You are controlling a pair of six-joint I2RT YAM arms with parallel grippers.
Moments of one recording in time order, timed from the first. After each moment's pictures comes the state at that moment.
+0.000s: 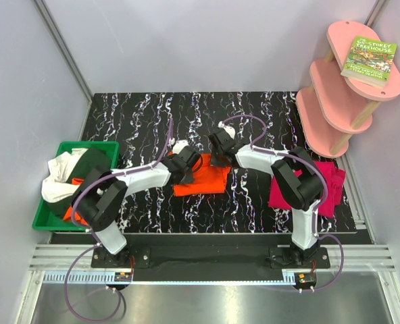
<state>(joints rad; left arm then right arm) -0.72 1.69 0.96 -0.33 -0.35 -0.74 0.66 1.97 1.26 -0.21 0.17 0.70</state>
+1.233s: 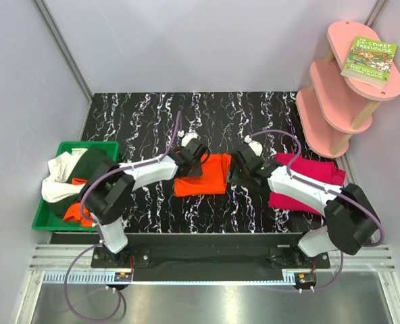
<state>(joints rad) -0.73 1.76 1.10 -0.33 -0.30 -0.71 0.69 1.44 0.89 -0.40 0.22 0.83</state>
